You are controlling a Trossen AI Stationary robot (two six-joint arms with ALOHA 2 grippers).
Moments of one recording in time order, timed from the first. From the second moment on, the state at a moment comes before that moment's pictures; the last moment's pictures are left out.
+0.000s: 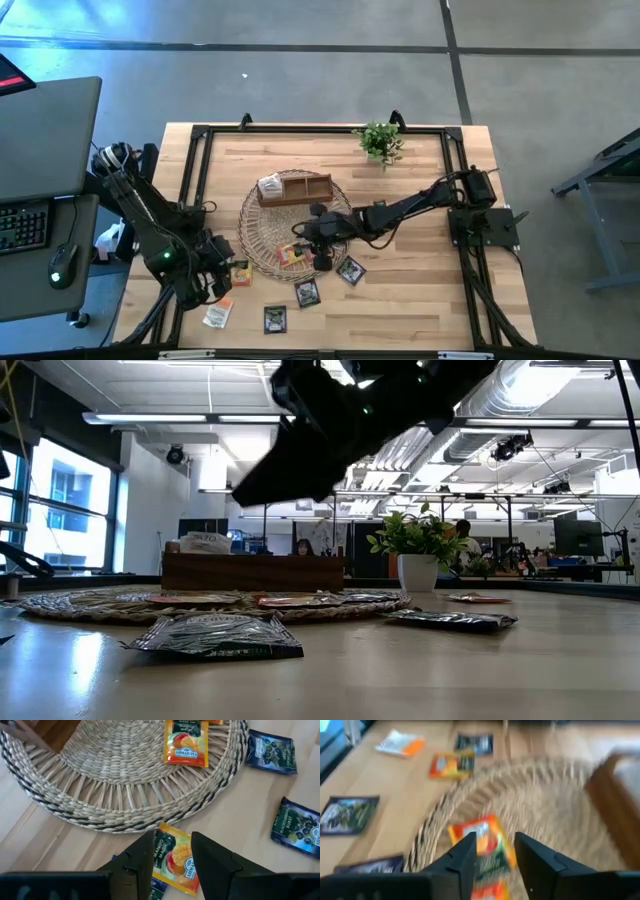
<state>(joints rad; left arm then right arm) -1.00 1.24 0.84 -0.99 -0.61 -1.47 0.15 1.95 1.20 0.21 0.05 0.08</state>
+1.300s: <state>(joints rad) -1.00 1.24 0.84 -0.97 -0.73 -1.44 -0.25 1.68 0.87 -0.64 0.03 0.08</state>
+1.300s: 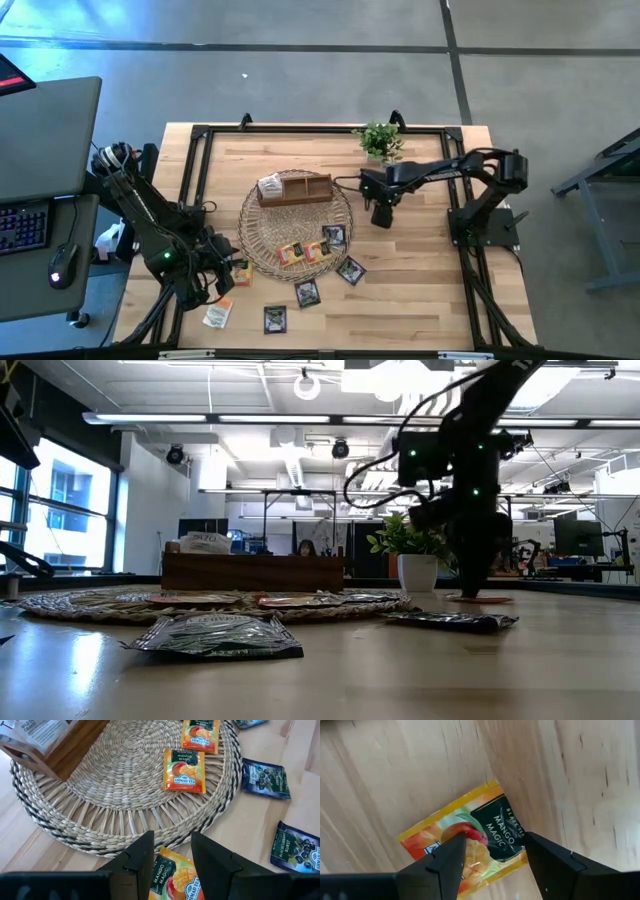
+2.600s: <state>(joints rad) -1.00 1.24 0.84 -0.97 -0.82 -1.41 0.10 1.56 0.78 0.49 0.42 -0.04</state>
